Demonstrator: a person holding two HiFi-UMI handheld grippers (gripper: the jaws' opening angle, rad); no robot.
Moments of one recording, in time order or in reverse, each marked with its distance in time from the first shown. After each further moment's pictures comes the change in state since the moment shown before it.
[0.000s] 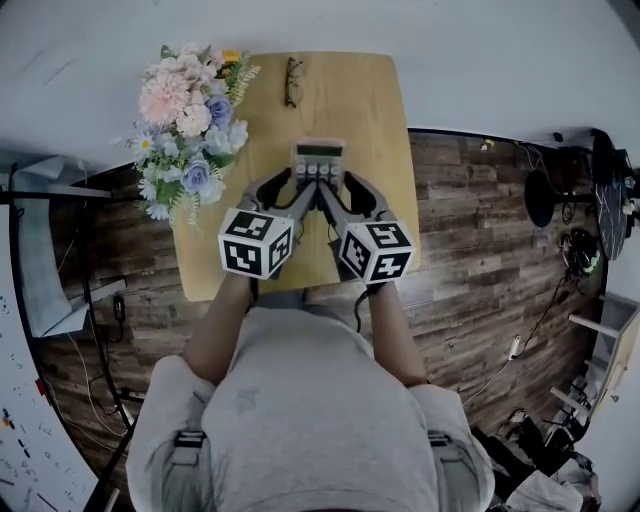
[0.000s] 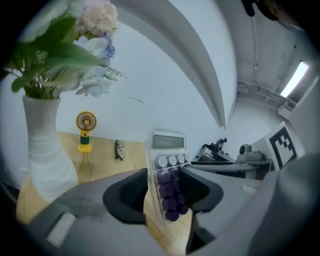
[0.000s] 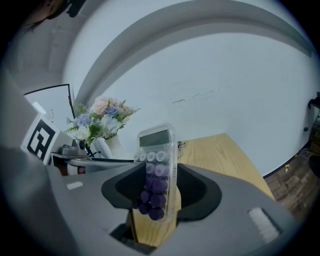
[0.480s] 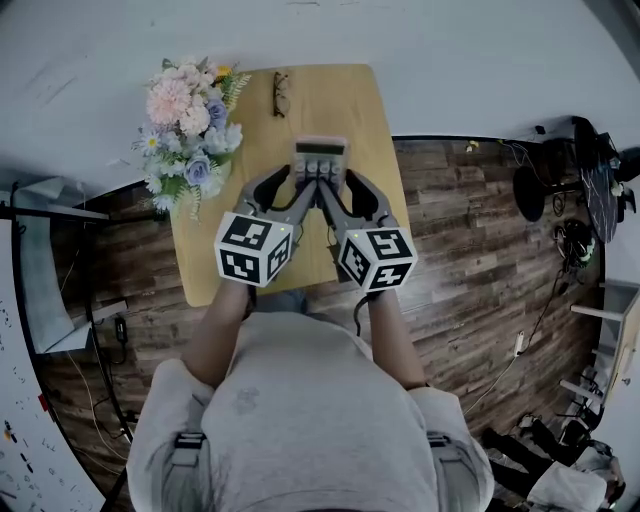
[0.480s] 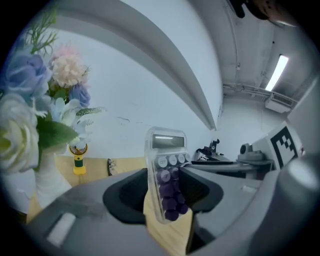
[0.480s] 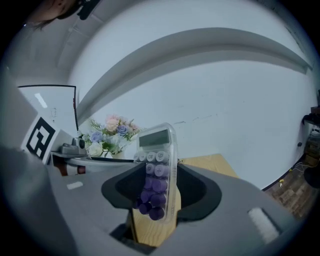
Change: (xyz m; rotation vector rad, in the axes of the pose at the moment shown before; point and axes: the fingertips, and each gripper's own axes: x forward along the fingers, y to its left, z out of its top) left arm -0.032 -0.042 0.042 0.131 -0.108 -0.057; right arm -0.050 0.021 0.043 -0.081 -0.162 -0.052
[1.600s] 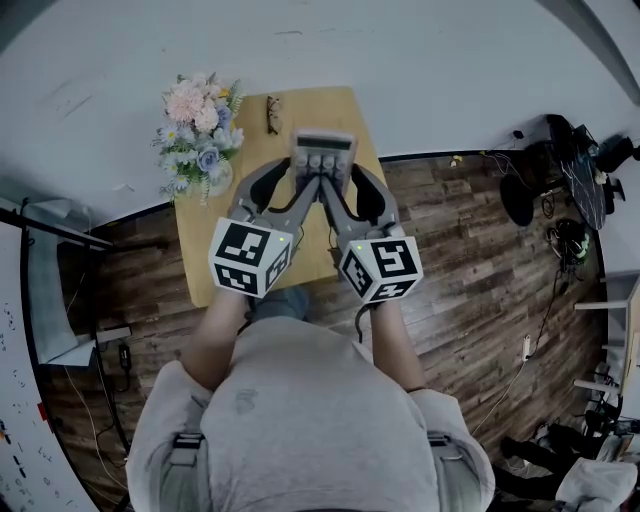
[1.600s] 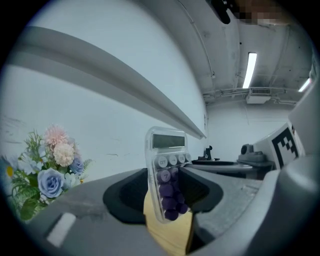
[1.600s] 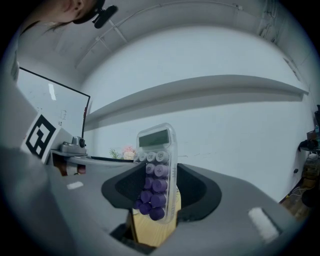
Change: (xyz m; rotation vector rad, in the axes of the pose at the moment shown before) left arm -0.077 -0.067 0.076 0.210 -0.217 -0.053; right arm -0.087 0.055 0.078 -0.150 -0.284 -0.038
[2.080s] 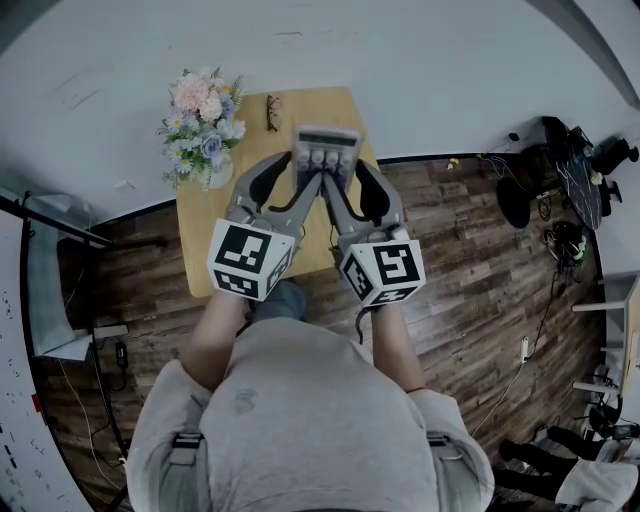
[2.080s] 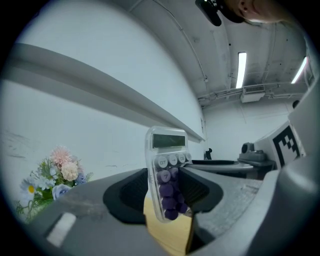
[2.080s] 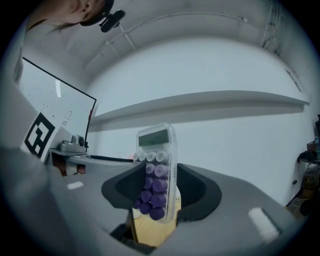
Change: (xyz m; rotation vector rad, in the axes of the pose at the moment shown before) left arm -0.028 -0.028 0.028 0.077 -0.080 0.006; right arm -0.033 0.018 0.030 -0.069 -0.085 -0.002
